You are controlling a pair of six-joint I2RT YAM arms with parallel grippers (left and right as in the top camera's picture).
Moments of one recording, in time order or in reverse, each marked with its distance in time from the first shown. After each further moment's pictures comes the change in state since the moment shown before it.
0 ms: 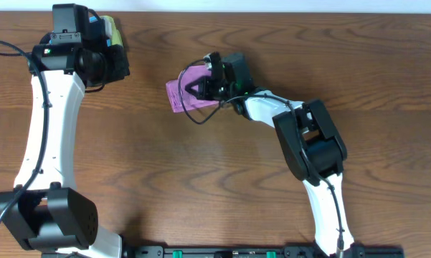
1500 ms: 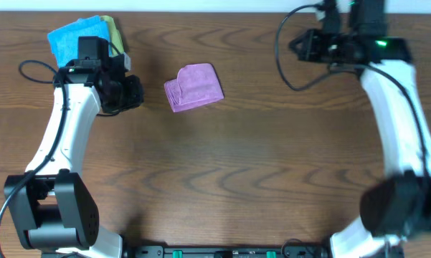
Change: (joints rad) left arm -0.032 0.000 -0.289 0.106 0.081 -0.009; right arm -0.456 -0.603 0.249 -1.191 0.178 -0.566
